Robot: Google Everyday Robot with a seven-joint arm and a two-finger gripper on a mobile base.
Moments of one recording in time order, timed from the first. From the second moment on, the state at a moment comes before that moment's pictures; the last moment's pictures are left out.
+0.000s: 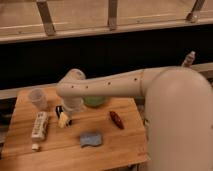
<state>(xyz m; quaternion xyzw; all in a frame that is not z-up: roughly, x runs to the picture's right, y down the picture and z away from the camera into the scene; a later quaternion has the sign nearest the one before) -0.180 0.150 0.747 -0.35 0.06 0.36 0.86</state>
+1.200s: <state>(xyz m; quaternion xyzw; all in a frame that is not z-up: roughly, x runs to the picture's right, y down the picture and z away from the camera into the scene) -0.258 0.028 0.771 -0.25 -0.01 0.42 0.87</state>
